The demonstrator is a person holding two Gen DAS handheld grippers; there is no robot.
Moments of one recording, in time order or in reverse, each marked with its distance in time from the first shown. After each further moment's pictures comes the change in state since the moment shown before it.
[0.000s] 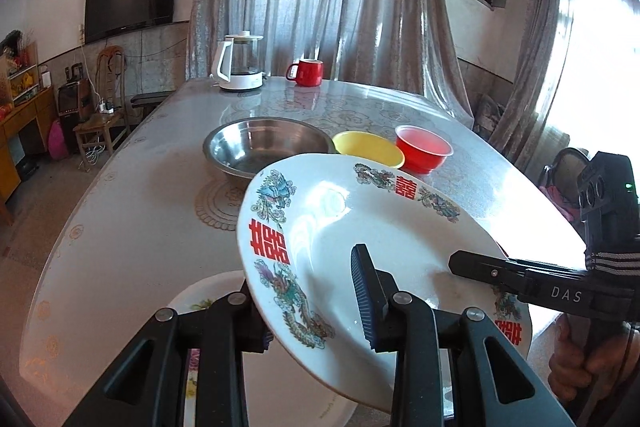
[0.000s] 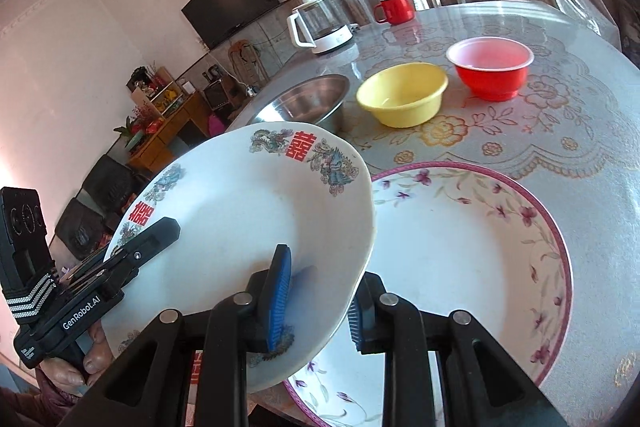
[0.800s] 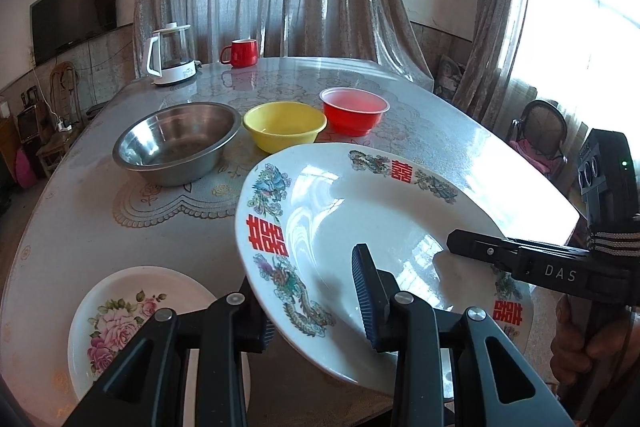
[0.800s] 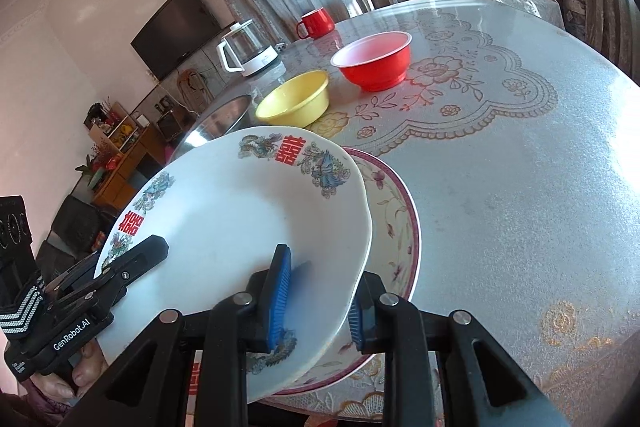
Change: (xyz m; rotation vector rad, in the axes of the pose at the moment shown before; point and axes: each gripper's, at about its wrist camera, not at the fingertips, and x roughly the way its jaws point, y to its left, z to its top) left arm 0.033 -0.072 -0.008 0.140 0.083 -0.097; right arm -0.051 -0.066 -0.032 0.128 -0.068 -0.141
